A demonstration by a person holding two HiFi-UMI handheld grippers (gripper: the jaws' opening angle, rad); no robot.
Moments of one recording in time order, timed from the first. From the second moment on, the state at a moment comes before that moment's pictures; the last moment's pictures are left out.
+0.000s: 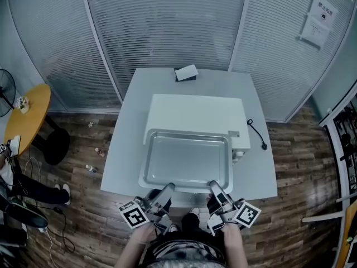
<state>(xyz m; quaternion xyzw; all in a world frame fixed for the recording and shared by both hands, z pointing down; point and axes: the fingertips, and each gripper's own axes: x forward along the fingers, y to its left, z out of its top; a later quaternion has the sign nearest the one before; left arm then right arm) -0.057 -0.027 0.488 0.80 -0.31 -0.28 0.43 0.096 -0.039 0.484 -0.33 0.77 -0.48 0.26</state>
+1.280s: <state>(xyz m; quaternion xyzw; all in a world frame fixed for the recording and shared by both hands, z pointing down) -0.045 -0.138 0.484 0.79 -0.42 -0.27 0.36 0.127 -0.134 0.481 -0.32 0.84 -0.42 0.14</state>
